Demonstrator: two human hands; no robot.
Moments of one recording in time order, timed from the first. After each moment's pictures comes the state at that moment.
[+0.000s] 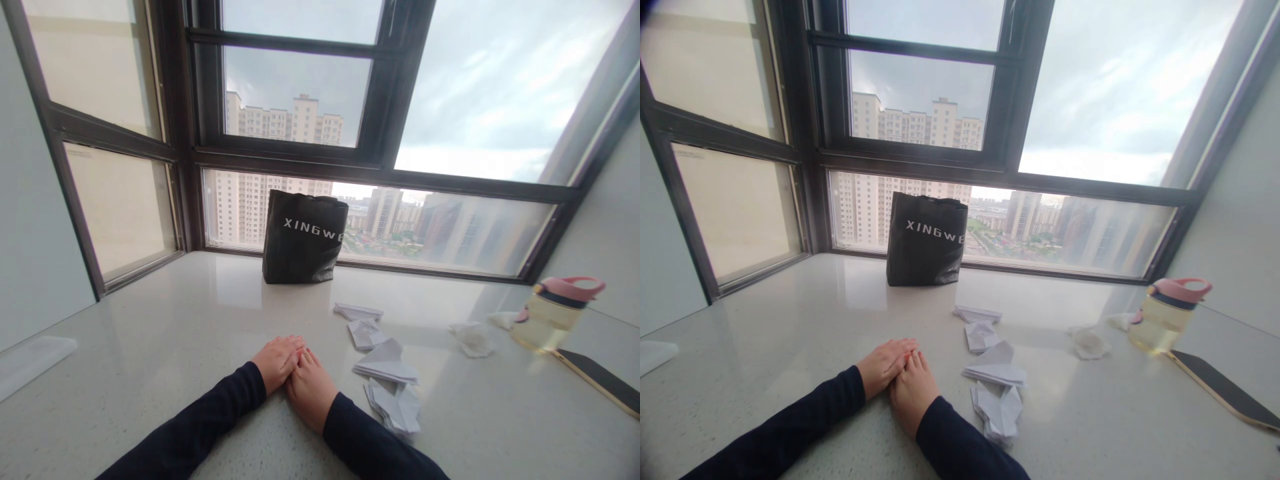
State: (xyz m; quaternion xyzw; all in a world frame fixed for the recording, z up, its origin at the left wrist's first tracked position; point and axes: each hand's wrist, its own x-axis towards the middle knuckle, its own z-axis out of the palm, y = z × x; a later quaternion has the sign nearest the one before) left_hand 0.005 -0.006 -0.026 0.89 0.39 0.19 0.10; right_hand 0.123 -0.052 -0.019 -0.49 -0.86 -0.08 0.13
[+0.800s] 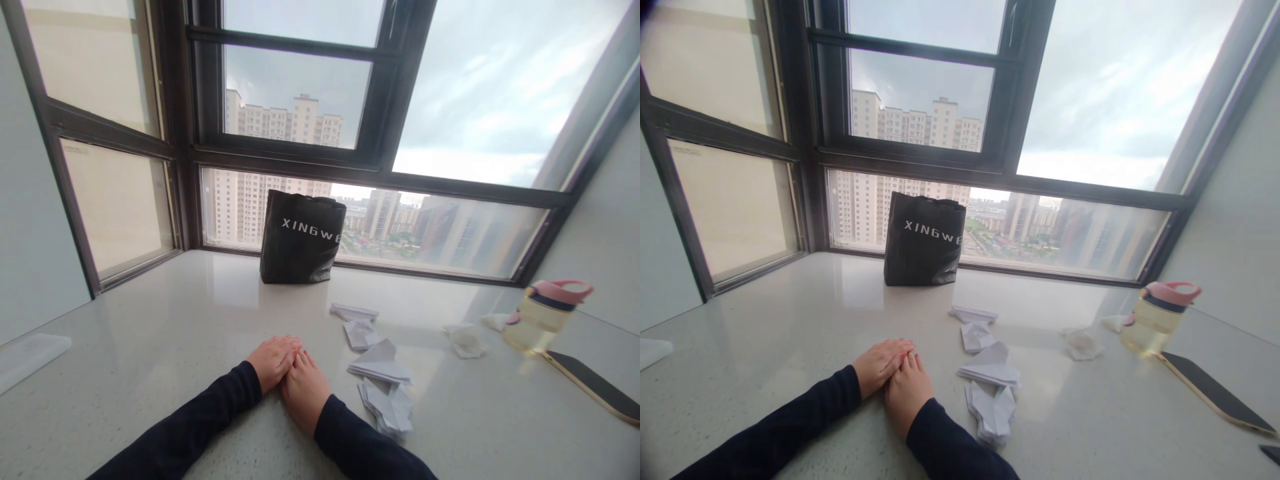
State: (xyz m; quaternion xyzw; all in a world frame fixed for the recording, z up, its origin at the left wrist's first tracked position) left_hand 0.007 -0.013 -0.015 0.90 0.39 0.18 0.09; right_hand 0.119 -0.059 -0.013 -0.50 -0.86 -0.07 0.11
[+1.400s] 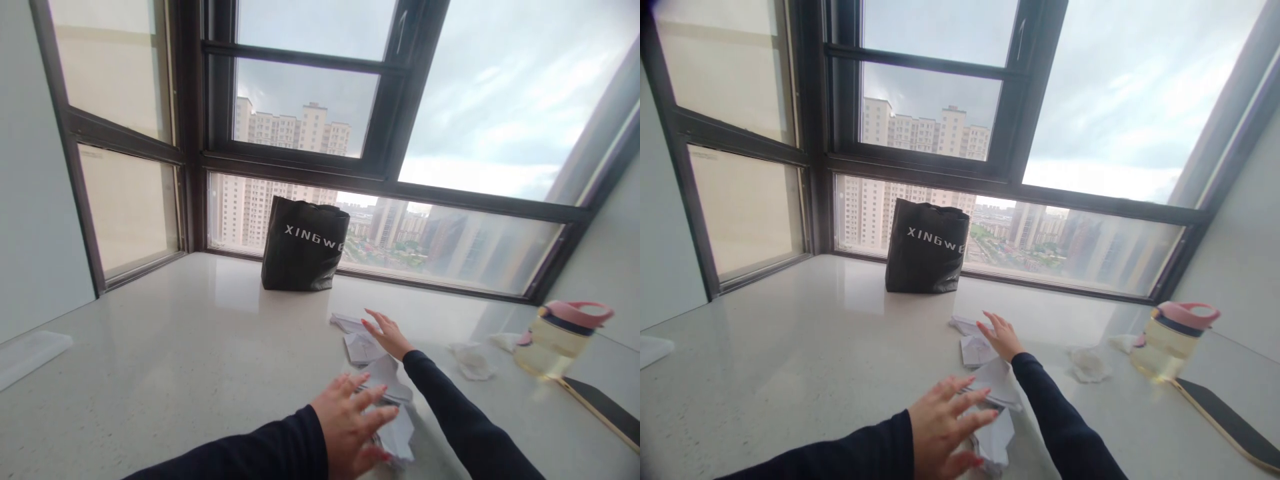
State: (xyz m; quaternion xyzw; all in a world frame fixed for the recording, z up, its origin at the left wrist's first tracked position) left_hand 0.106 -0.078 0.010 0.95 0.18 0.24 -0.01; right_hand 0.319 0.039 0.030 -0.64 -0.74 -0.06 0.20
